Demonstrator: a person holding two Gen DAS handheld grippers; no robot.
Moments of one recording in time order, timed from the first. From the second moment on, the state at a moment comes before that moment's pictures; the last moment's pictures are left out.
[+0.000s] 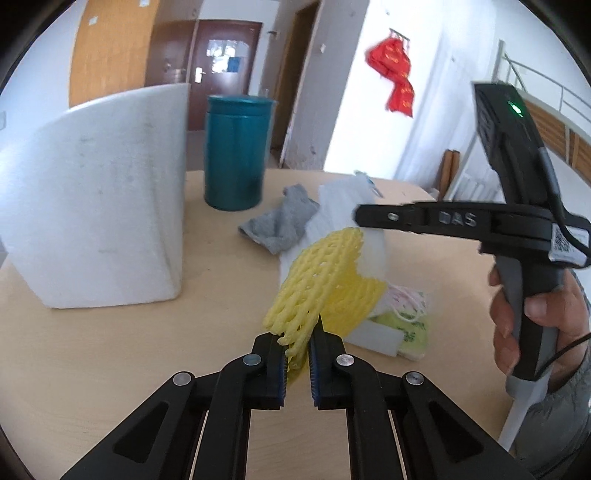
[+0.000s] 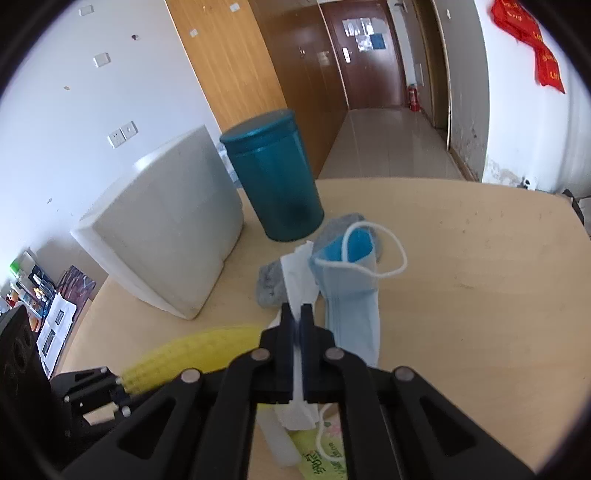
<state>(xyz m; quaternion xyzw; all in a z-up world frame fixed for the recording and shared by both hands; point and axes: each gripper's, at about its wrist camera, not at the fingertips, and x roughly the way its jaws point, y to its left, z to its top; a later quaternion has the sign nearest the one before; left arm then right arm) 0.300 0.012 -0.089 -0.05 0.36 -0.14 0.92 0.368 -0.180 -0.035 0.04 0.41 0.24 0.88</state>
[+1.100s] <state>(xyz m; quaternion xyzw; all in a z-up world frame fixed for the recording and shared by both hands) 0.231 0.033 -0.044 -0.07 0.28 -0.08 0.95 0.273 -0.194 0.022 0.05 0.32 0.26 0.91</state>
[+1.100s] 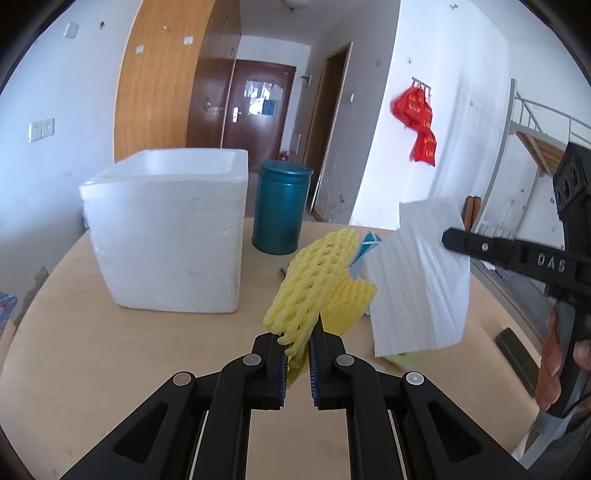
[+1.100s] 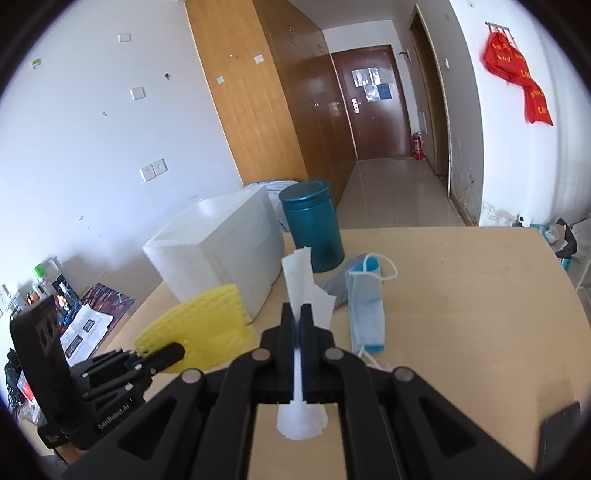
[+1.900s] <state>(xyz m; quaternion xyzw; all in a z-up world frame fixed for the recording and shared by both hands) 0.073 0.011 -0.015 -0.04 0.22 -0.08 0.97 0.125 -0.199 0.038 0.03 0.25 0.27 0.93</state>
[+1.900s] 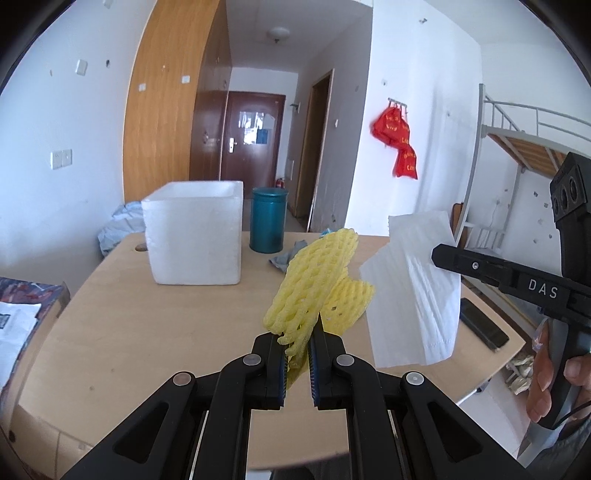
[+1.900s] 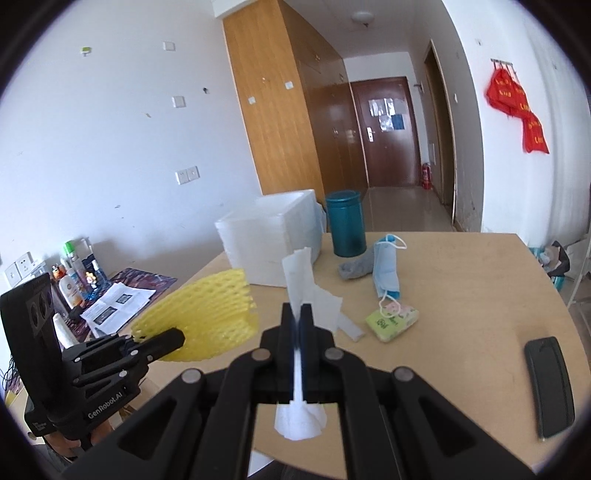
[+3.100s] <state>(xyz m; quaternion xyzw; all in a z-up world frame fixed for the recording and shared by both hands) -0.032 0.057 0.013 -0.04 0.14 0.01 0.99 0.055 -0.134 0.057 0.00 0.19 0.35 0.92</state>
